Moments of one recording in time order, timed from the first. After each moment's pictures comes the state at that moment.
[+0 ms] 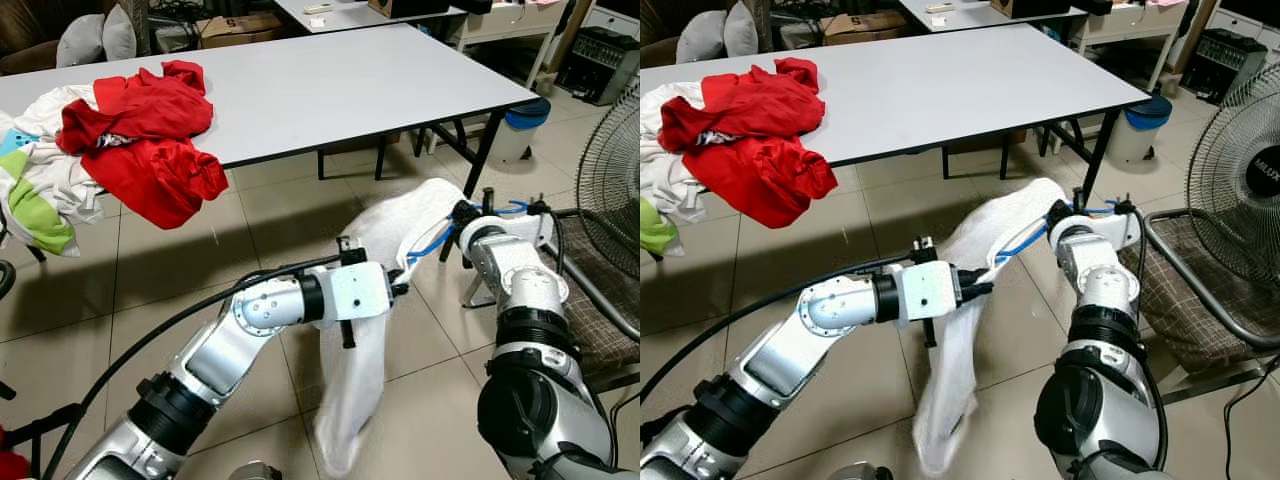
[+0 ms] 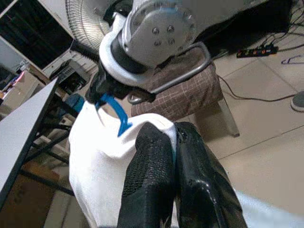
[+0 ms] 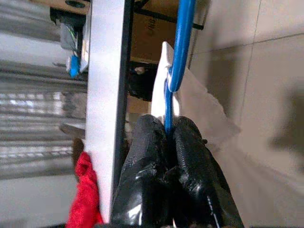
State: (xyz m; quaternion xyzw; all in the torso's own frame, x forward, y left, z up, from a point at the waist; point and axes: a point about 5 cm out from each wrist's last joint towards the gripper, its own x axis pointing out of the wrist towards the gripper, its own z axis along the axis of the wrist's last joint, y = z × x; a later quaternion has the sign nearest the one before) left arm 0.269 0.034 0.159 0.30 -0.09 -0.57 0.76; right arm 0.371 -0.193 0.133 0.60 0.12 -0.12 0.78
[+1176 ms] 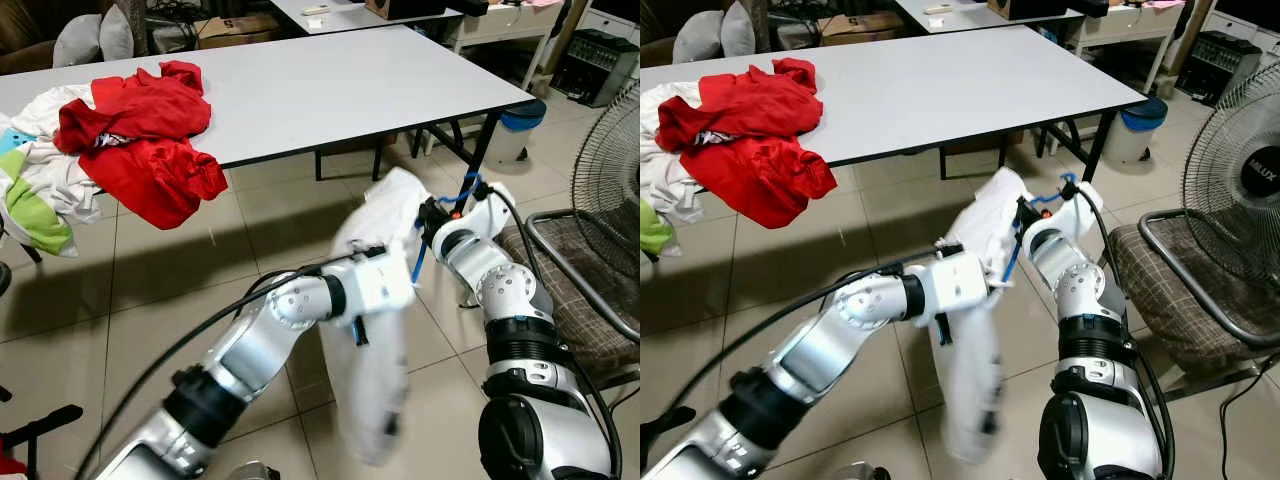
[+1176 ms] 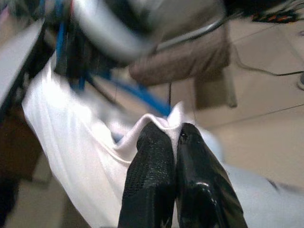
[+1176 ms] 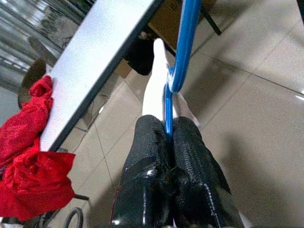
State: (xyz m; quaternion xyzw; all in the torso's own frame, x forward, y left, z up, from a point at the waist) left arm 0.287 0.020 0.141 0.31 0.04 -0.50 0.80; right arm 0.367 -0.155 0.136 0.37 0.17 -0.01 0.91
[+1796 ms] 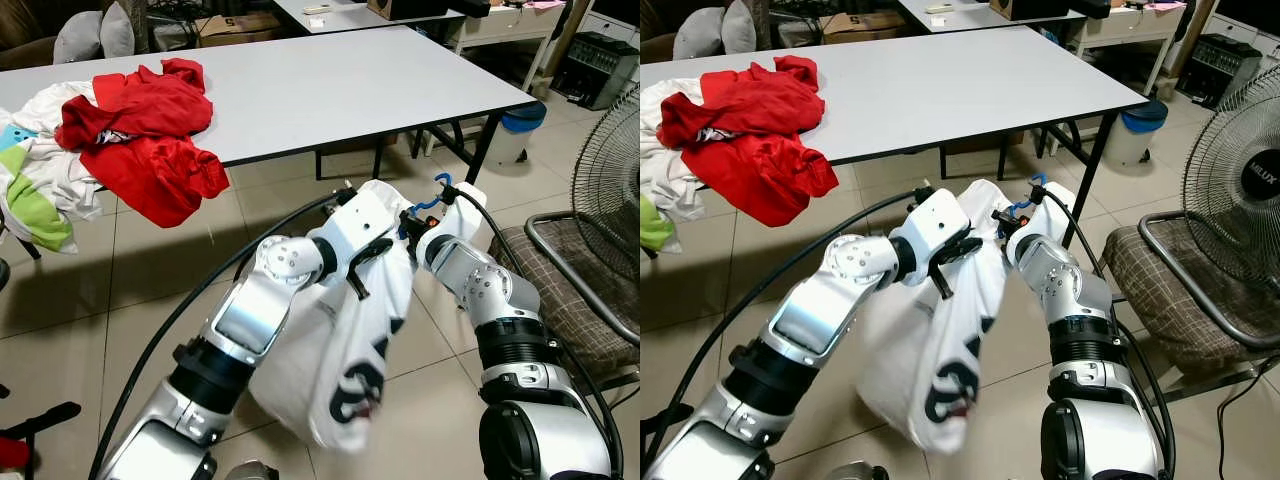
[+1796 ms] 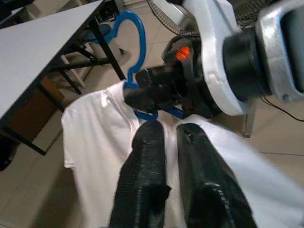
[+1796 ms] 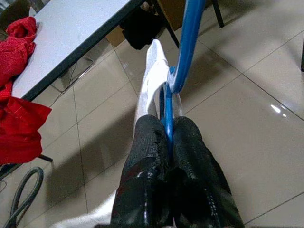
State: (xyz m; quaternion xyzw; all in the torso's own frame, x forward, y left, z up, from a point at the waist) left arm 0.310 0.028 0.179 0.22 0.07 -0.45 0.87; right arm 0.363 -0.139 0.125 0.26 0.22 0.03 0.94
